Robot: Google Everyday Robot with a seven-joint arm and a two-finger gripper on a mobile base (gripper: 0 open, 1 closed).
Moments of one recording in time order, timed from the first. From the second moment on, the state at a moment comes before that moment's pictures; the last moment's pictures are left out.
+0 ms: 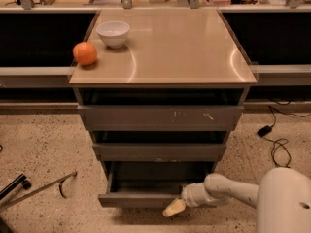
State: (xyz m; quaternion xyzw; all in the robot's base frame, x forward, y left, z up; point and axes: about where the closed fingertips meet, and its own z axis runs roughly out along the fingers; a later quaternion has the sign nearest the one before) arm 0.520 -0.084 0.219 -0.38 0.85 0.31 0.22
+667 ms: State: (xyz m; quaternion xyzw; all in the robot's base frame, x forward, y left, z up) arm 0.483 -0.076 0.208 -0.38 0.85 0.32 0.20
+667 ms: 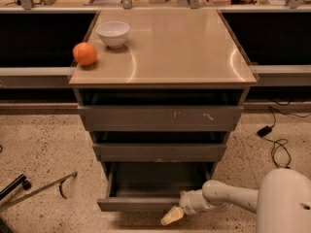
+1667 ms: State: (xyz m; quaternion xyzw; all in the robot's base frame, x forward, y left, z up) arm 0.411 -0.058 0.224 -0.36 0.84 0.39 0.14
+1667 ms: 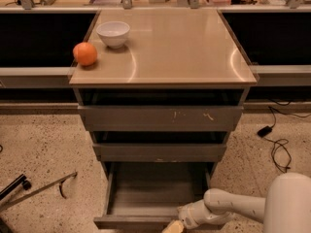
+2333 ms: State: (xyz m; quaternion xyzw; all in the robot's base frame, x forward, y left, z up) arm 0.407 -0.058 0.220 -0.35 0.84 0.39 0.13
